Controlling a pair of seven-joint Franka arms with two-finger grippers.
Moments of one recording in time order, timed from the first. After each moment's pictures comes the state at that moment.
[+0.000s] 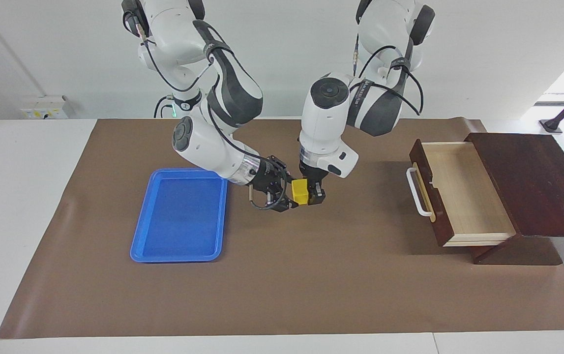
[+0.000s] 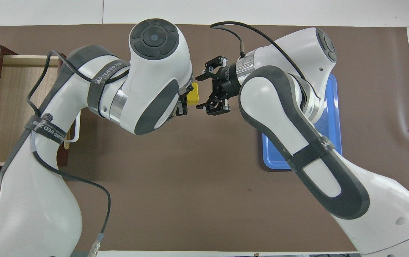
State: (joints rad) left arm -0.49 0.47 -0.13 -1.28 0.05 1.79 -2.26; right arm 0.31 0.44 0.10 -1.52 0.76 2.10 1.63
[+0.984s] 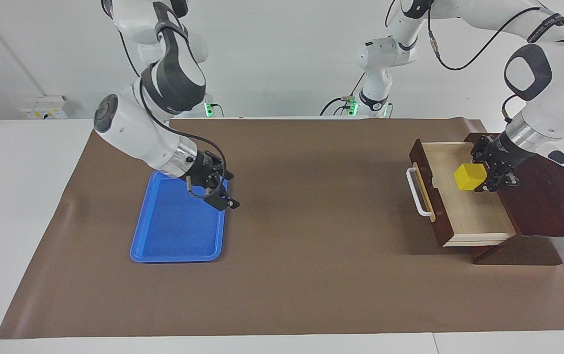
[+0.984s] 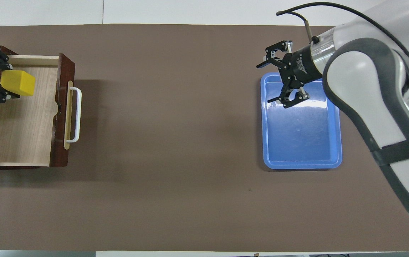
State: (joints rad) left arm 0.15 0.25 -0.11 -1.48 -0.04 1.71 -1.50; right arm 0.07 0.32 0.08 -1.50 0.52 1.77 1.20
